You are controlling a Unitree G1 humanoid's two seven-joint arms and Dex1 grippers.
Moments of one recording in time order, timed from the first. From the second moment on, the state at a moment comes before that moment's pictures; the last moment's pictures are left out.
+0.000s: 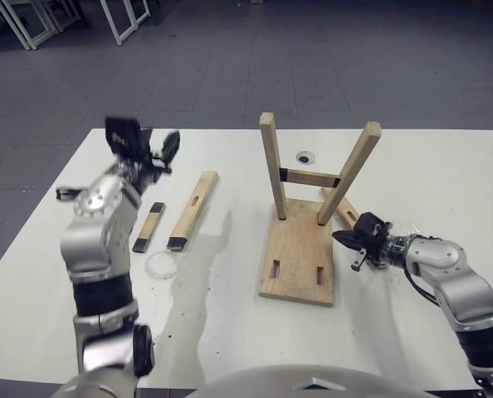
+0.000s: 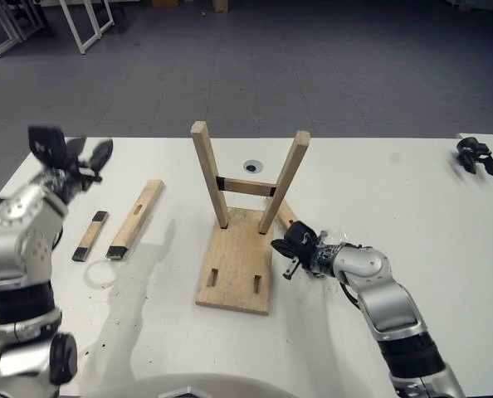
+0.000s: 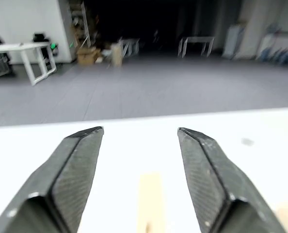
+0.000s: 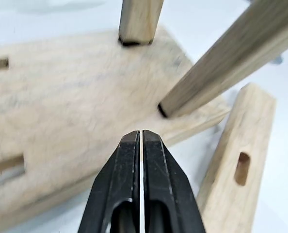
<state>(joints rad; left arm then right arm) -0.21 0.38 0.30 -0.26 -0.29 0.63 -0.29 -0.09 -0.59 0.12 -0.29 0.15 0.53 0.76</state>
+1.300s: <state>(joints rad) 0.08 0.41 0.35 -0.12 -0.30 0.03 -0.44 -0.31 -0.37 -0.15 -0.48 0.76 1.12 0.61</state>
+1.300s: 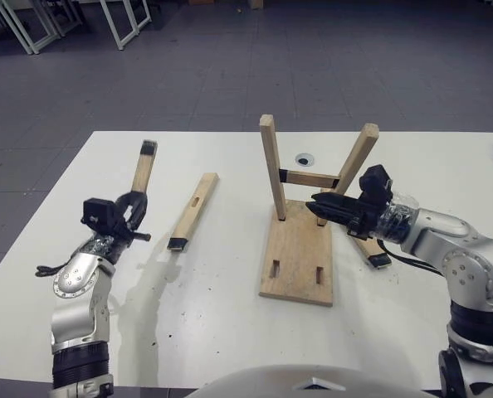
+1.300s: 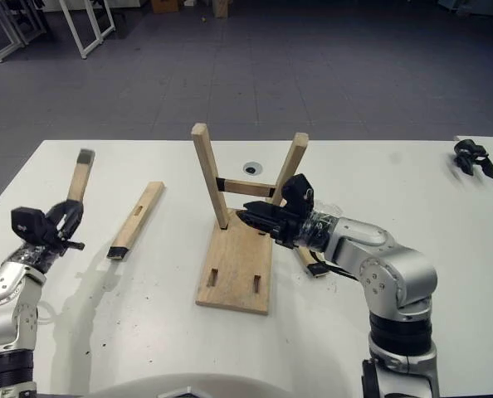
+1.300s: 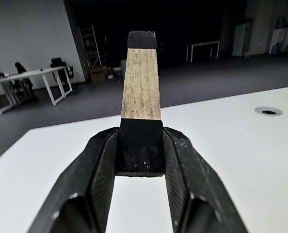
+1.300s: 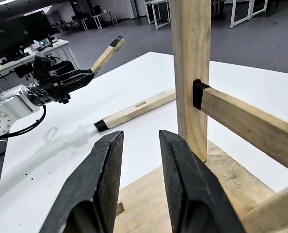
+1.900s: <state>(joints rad) 0.06 0.35 -0.02 -0.44 -0.23 -0.13 -0.53 -0.68 -0.09 -0.33 -0.19 1.37 1.22 0.09</state>
